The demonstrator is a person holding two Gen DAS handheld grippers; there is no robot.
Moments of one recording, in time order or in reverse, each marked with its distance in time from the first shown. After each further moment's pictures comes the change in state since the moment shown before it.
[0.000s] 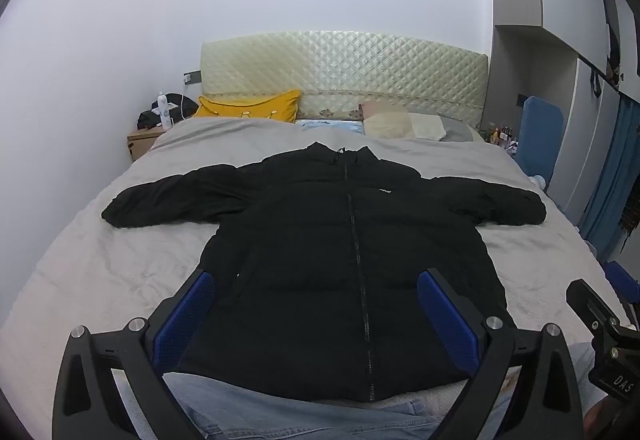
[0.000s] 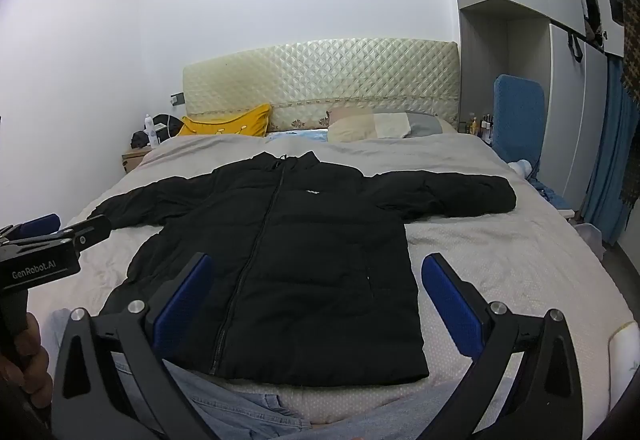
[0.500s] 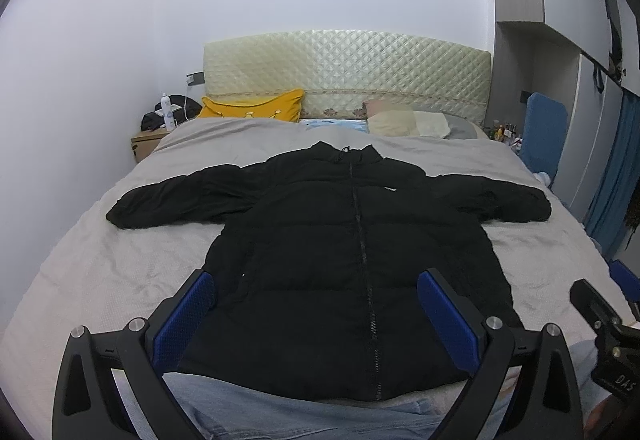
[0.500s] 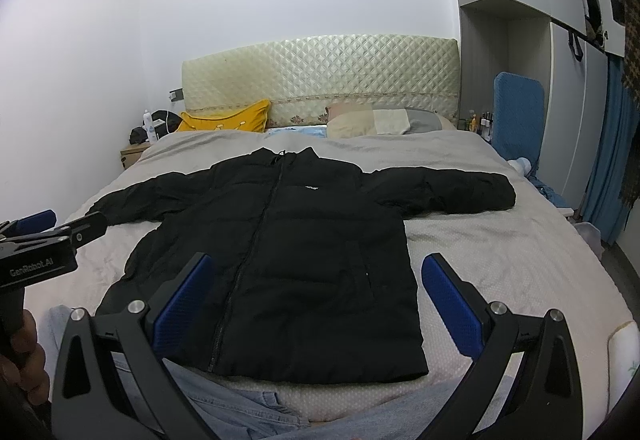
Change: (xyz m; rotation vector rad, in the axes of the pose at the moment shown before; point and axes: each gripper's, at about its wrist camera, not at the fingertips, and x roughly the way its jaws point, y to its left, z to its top) left arm 0.005 -0.001 -0.001 0.009 0.005 0.020; right arm 0.001 -0.006 0.000 -0.004 0.018 -0.007
